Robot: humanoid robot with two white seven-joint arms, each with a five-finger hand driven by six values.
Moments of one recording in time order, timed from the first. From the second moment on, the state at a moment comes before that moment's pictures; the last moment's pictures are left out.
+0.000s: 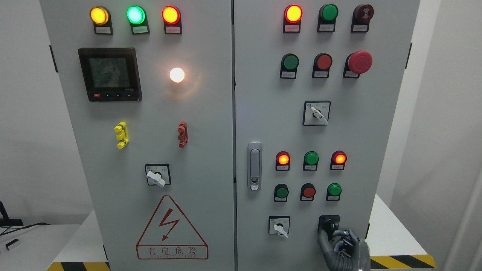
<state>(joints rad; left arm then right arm) -0.04 -0.09 0.08 0.06 0.00 -0.16 0.06 -0.27 0.13 0.06 -1.61 0.06 0.26 -0.39</state>
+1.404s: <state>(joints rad) -0.04 -0.09 0.08 0.06 0.00 -0.16 0.06 -0.28 0.13 0.08 -1.62 0.00 0.26 -0.37</state>
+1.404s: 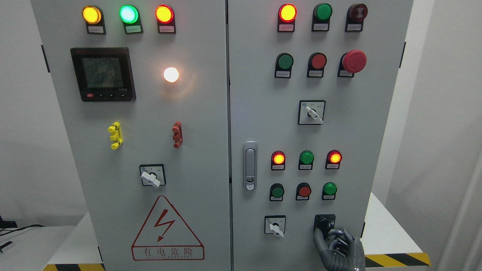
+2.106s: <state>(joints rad) -0.04 -0.09 0.08 0.06 0.00 -0.16 0.06 -0.28 0.13 0.08 -1.62 0.00 0.26 -0.37</state>
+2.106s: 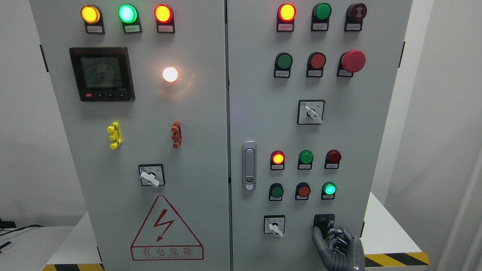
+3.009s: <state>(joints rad) -0.04 -0.09 0.08 0.06 0.00 -0.16 0.06 -0.29 0.13 0.09 -1.63 0.01 0.29 -0.37</state>
